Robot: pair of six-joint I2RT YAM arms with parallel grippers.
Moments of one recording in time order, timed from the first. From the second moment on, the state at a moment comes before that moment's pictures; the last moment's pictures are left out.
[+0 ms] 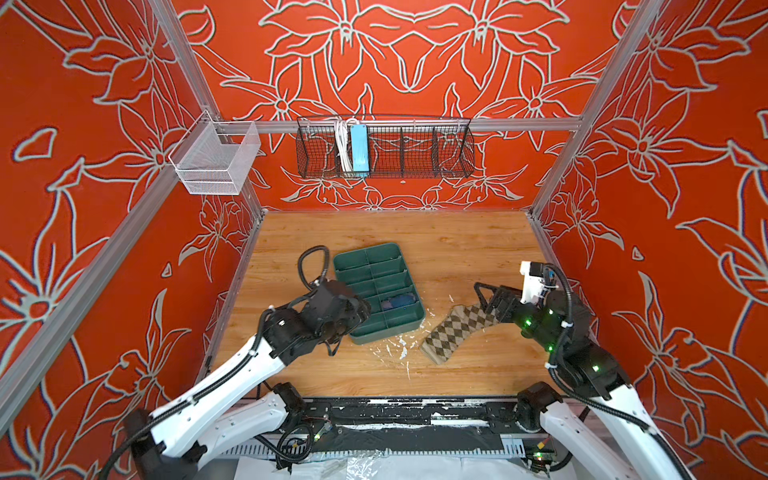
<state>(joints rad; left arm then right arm) -0.76 0.99 0.98 -0.86 -0.13 -1.28 0.37 0.53 0.69 -0.50 -0.04 0.58</state>
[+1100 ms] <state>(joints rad) -0.85 2.26 2.18 -1.43 -0.16 -1.45 0.37 0.57 0.68 -0.84 0.08 0.63</state>
